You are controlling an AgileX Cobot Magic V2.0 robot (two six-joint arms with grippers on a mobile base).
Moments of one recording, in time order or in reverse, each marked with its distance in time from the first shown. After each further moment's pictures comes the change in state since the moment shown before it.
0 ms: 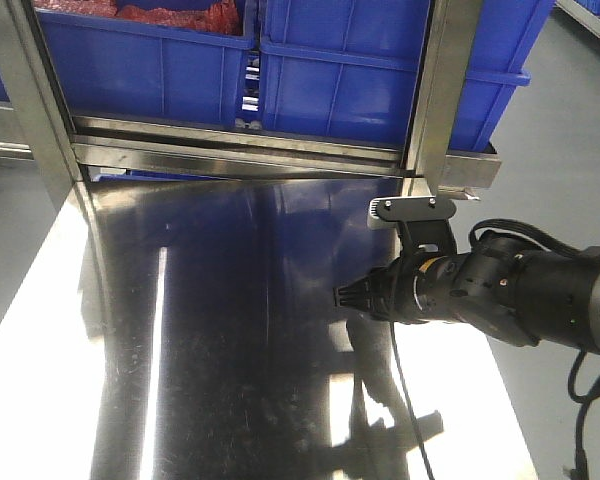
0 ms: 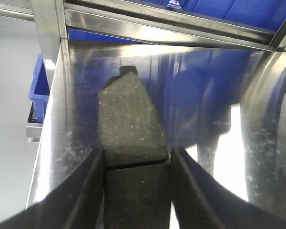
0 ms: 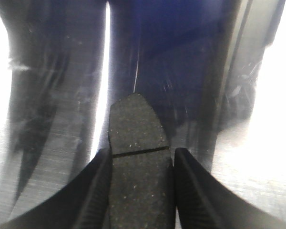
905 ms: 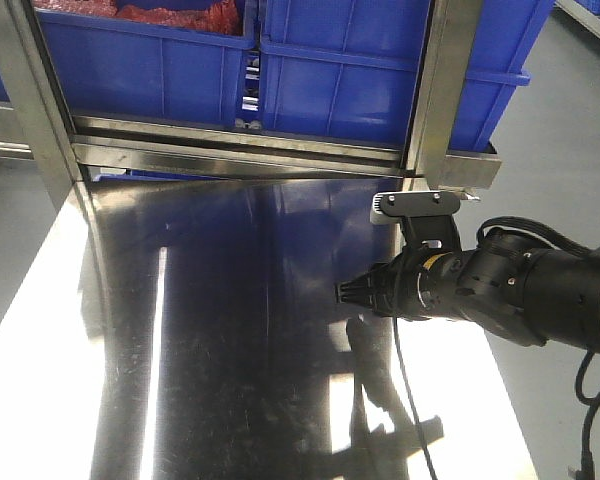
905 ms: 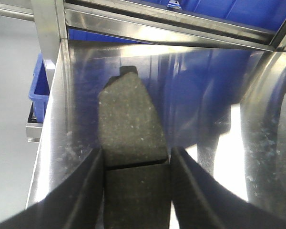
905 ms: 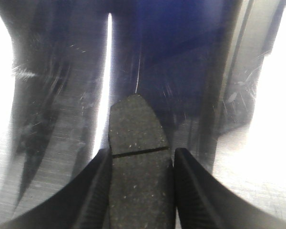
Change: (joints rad) left arm 0.000 0.000 0.000 0.000 0.000 0.000; right arm 0.000 -0.020 0.003 -0.003 0.000 0.000
